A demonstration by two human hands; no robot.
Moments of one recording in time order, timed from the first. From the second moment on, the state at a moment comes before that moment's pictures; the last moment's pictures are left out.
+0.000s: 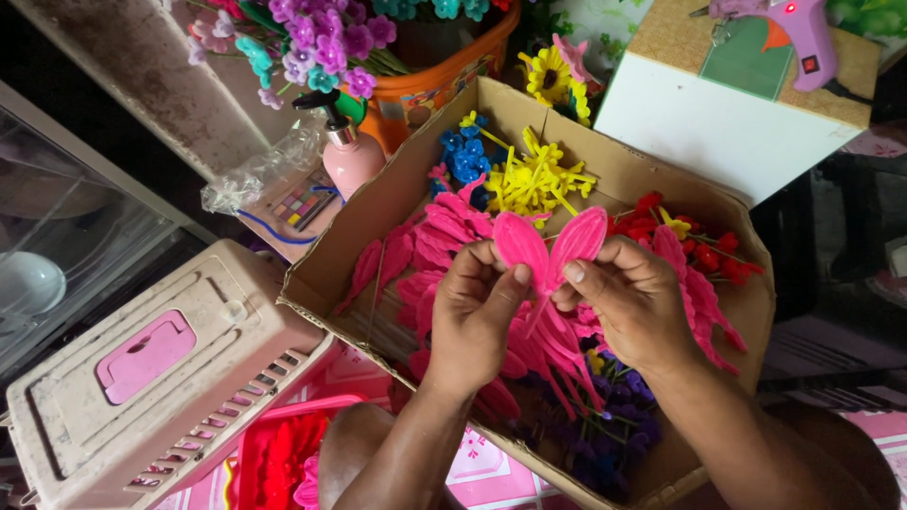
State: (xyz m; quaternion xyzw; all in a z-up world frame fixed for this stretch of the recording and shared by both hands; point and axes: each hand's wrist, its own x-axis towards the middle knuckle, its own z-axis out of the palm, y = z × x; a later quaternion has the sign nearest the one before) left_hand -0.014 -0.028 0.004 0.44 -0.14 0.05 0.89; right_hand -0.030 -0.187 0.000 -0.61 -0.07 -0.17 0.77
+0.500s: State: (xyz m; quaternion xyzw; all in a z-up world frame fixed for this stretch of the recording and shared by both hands) left_hand -0.012 -0.033 -0.004 0.45 -0.14 0.05 0.88; right_hand -0.027 -0.191 -0.010 -0.62 -0.08 -0.19 0.76
